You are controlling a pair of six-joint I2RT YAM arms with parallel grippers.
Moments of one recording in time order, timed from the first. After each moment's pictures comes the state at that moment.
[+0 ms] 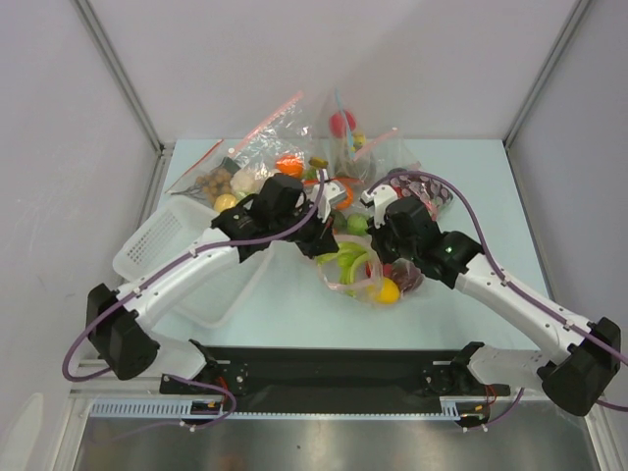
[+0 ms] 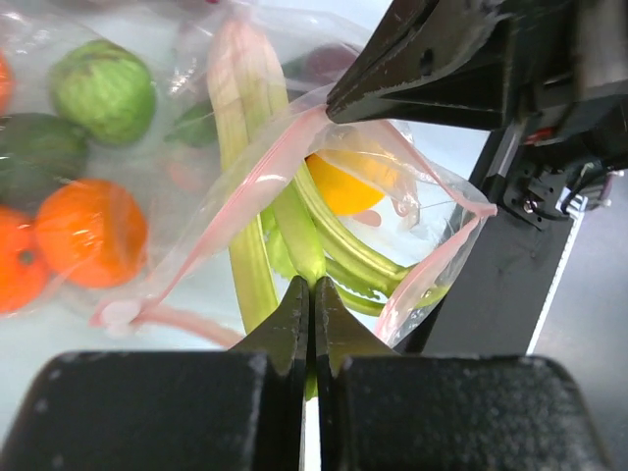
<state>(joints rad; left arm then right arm) -0.74 1.40 1.26 -0.52 0.44 -0.02 0.73 1.17 1.06 -0.56 0.10 0.06</state>
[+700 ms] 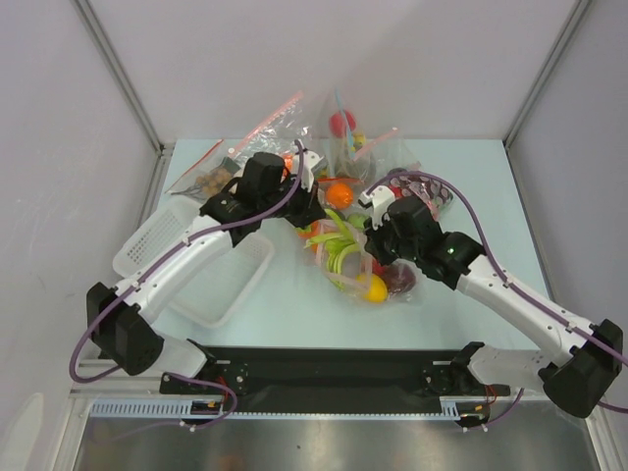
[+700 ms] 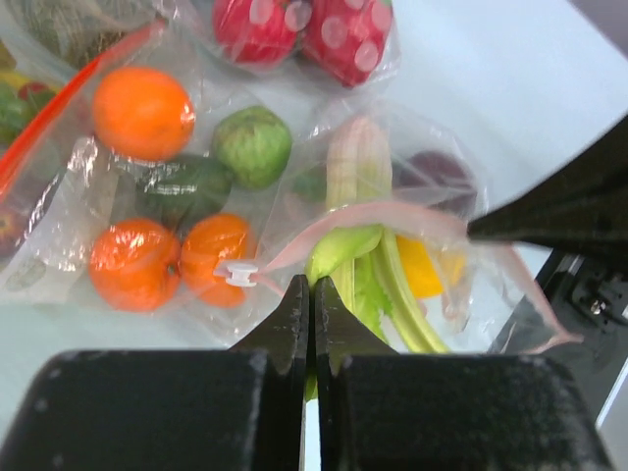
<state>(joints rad) -0.61 1.41 1.33 -0.47 0.33 -0.05 0.74 1.16 1.06 -0.54 0.01 0.06</state>
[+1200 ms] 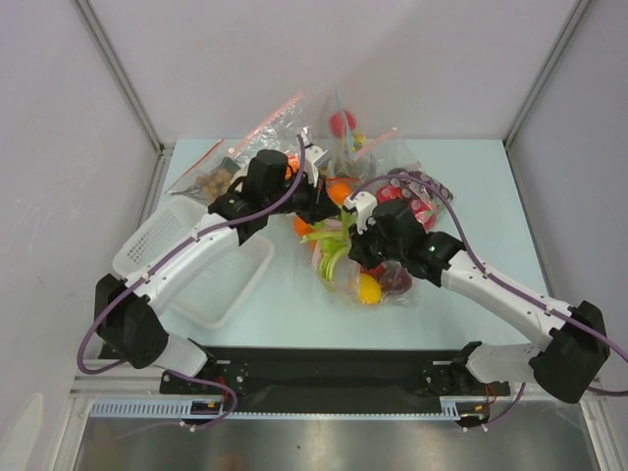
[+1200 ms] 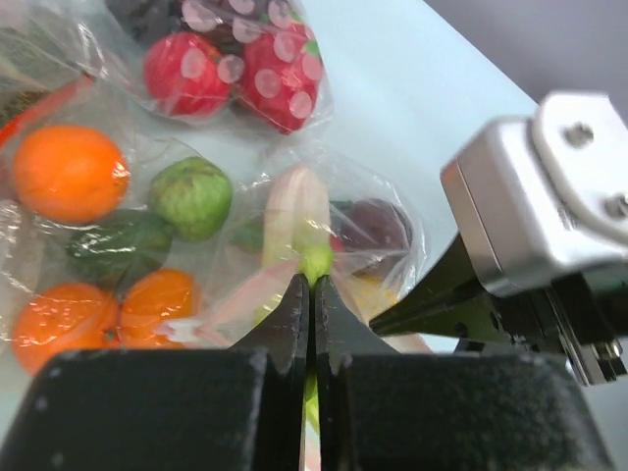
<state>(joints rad) -0.61 1.47 1.33 -0.30 0.46 -0.15 0.77 1.25 1.03 -0.43 -0.12 0.07</state>
